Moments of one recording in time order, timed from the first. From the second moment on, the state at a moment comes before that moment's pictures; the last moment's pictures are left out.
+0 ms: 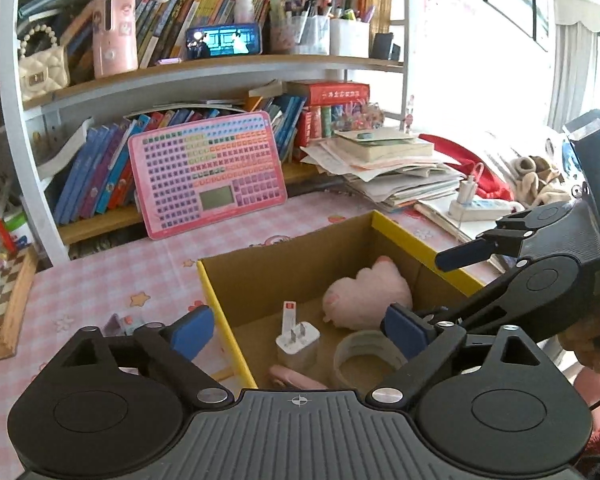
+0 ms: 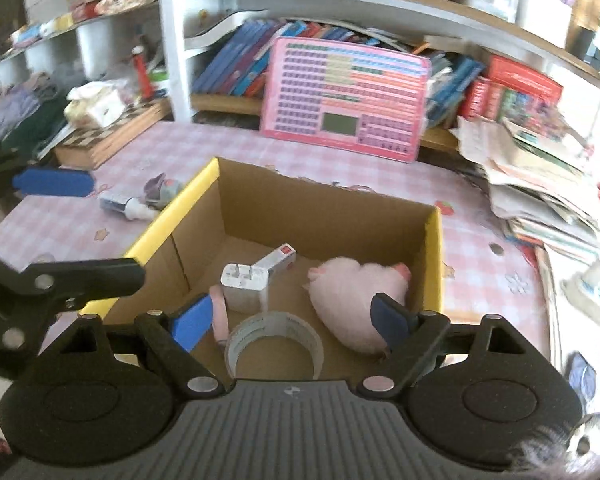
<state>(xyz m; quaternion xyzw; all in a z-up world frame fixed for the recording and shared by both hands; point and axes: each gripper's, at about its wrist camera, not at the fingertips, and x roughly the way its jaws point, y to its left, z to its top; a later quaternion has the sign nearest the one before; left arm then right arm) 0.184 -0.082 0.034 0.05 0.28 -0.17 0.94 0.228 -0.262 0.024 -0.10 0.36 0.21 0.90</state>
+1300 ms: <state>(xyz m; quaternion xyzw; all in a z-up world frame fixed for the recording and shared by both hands) 0.069 -0.002 -0.003 0.08 0.33 -0.15 0.93 0.067 -0.196 -0.006 -0.02 0.39 0.06 0.92</state>
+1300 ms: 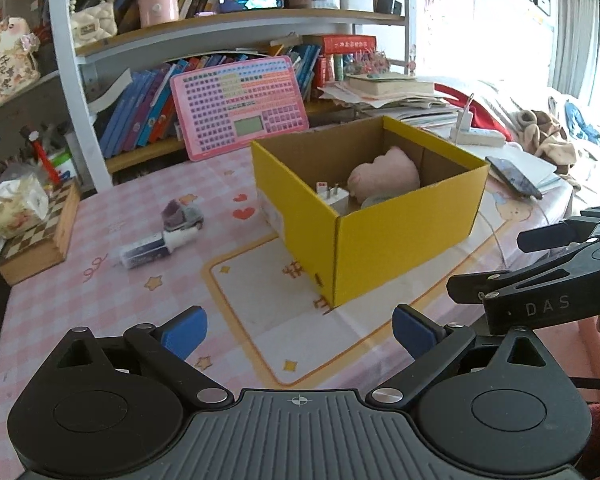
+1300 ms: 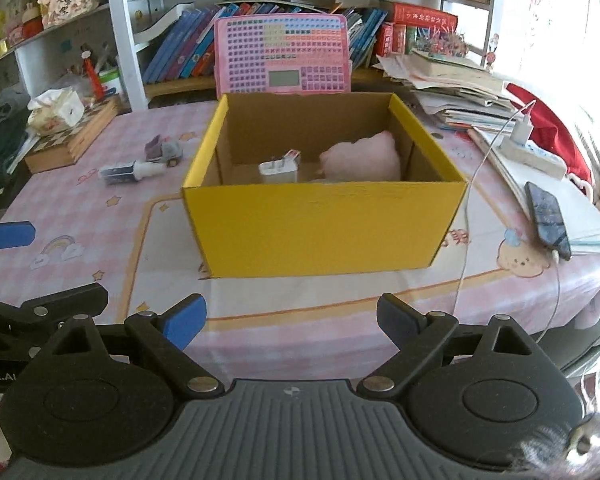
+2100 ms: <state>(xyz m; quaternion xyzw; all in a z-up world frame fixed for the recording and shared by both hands) 0.037 0.074 -0.012 0.07 0.35 -0.10 0.93 0.051 -0.105 -0.018 -0.05 0.40 0.13 0.90</state>
